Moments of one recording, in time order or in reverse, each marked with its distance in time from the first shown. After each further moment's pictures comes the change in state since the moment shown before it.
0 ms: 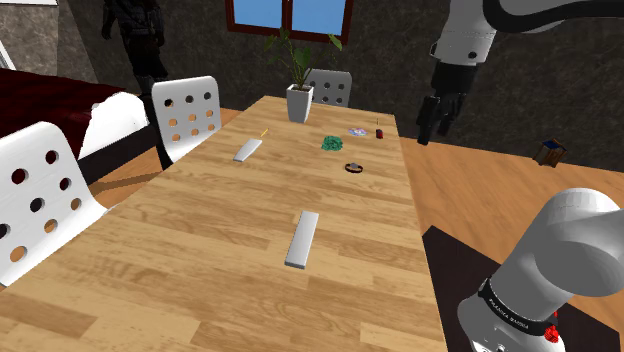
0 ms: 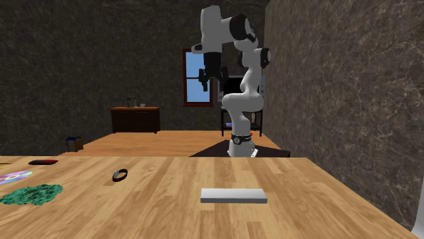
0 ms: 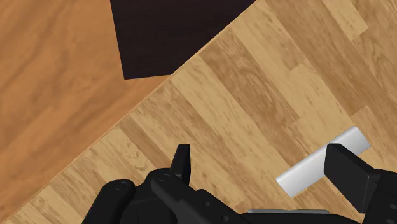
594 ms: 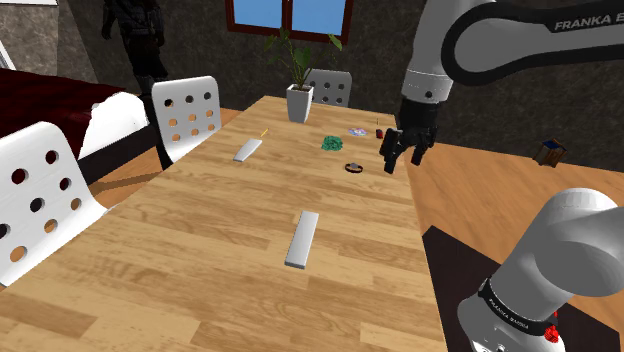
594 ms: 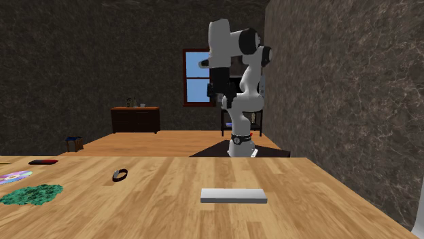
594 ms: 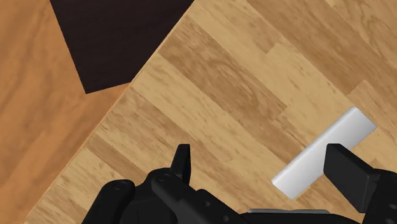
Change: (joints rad) arm 0.005 0.074 0.131 -0.131 0.100 0.219 0.235
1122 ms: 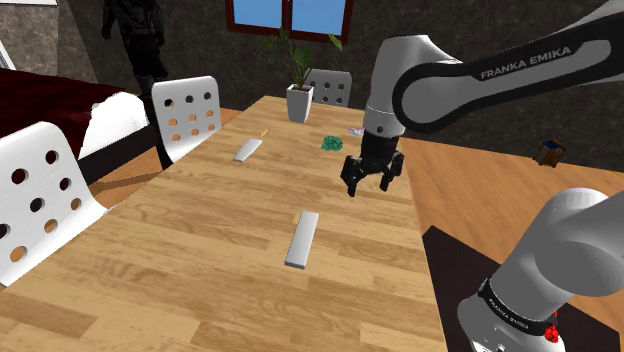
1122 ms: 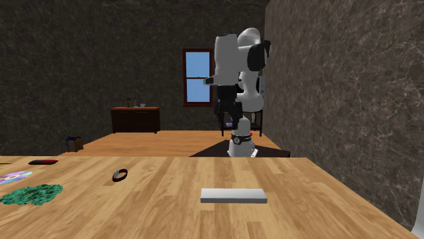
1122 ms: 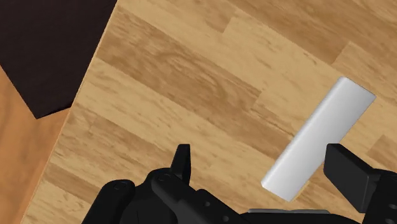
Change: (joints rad) arm -0.007 0.214 0.148 -0.030 0.076 0.268 0.262
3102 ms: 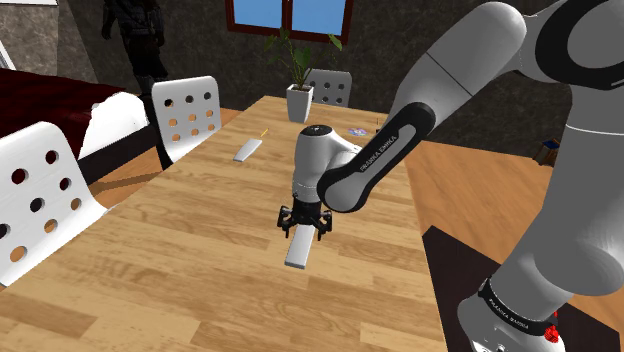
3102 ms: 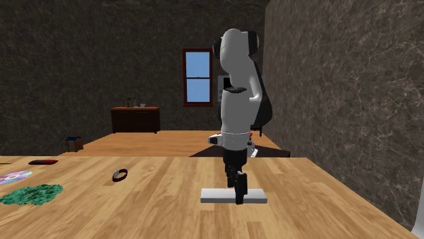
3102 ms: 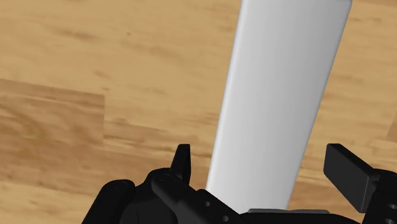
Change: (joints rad) arm -0.003 0.785 0.123 0.247 -0.341 0.542 0.744
